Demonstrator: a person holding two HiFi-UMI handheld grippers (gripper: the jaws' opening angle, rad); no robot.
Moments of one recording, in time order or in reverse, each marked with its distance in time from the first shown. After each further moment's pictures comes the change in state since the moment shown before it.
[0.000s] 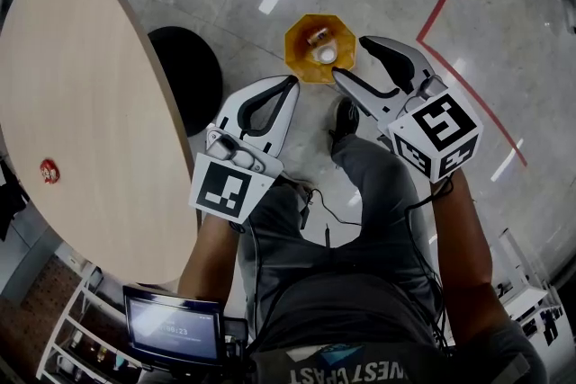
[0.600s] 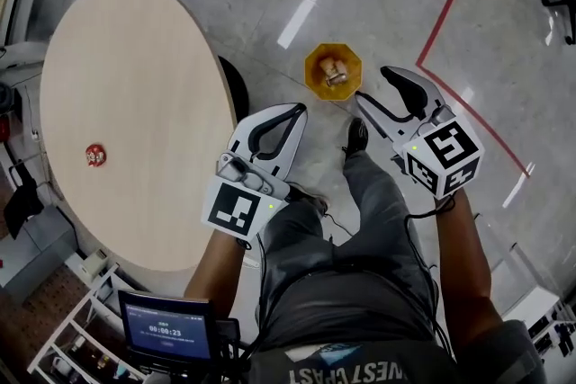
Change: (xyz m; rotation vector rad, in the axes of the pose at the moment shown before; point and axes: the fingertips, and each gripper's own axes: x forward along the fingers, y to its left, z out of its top) left arm -0.112 -0.066 0.165 0.101 -0.069 -0.020; right arm -0.128 0.087 0.106 -0.005 -0.073 -0.095
